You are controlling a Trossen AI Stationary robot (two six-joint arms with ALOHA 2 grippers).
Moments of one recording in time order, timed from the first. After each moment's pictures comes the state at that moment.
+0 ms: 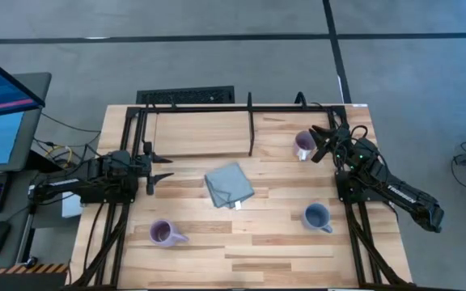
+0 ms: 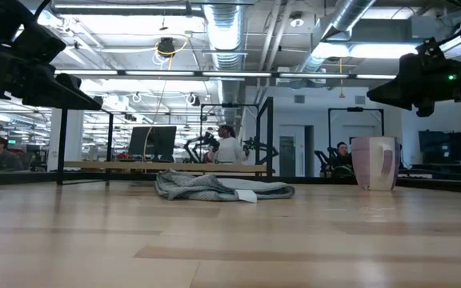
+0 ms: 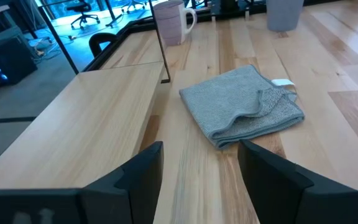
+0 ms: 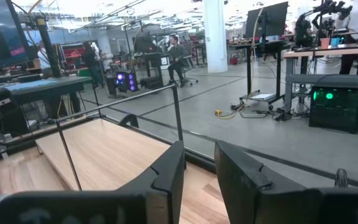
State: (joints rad) left arm 0.17 0.02 0.13 -0.41 -0.03 0.18; right arm -0.64 0.01 0.00 0.03 0.08 0.07
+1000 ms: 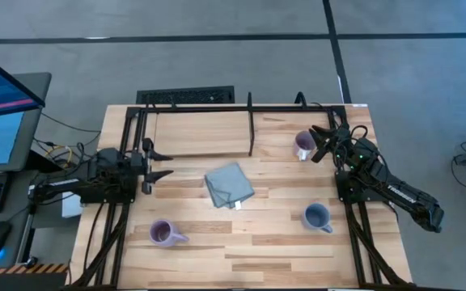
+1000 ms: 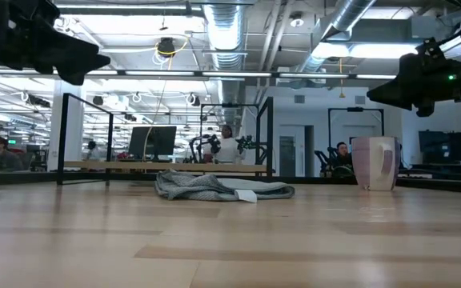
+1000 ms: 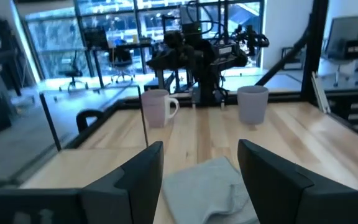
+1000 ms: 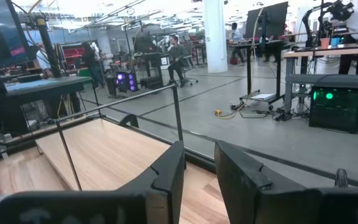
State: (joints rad) left arm 0.17 0.02 0.13 -0.09 0.08 0.04; right arm -0.64 0.01 0.00 0.03 0.08 0.07
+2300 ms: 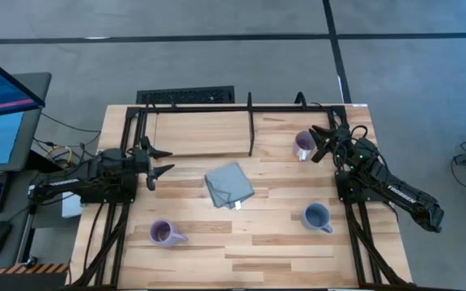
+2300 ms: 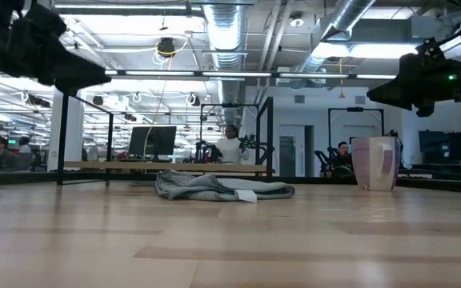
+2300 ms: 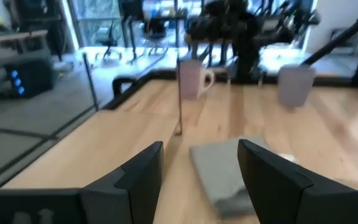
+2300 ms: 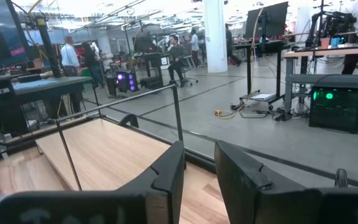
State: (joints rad) left arm 0.17 0.02 0.13 -0.17 -0.06 0.01; right arm -0.64 0.01 0.00 0.03 0.08 0.07
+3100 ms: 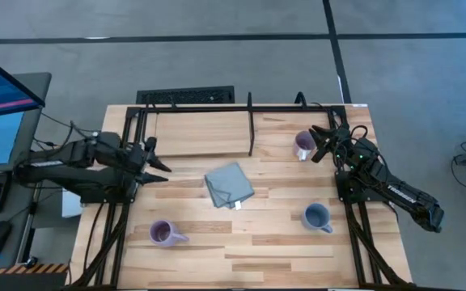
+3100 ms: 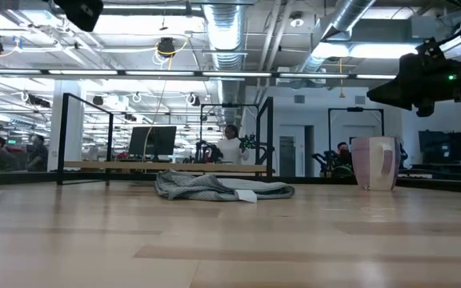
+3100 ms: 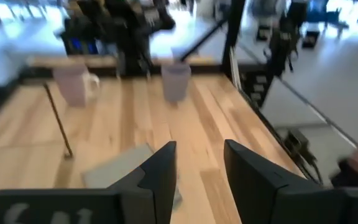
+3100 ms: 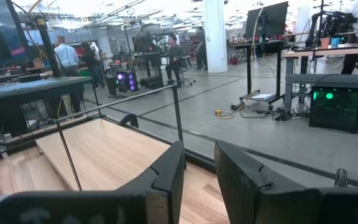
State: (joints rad) left arm 0.04 0.52 0.71 -0.50 0.27 -0.01; right arm -0.64 0.01 0.00 0.03 0.08 0.07
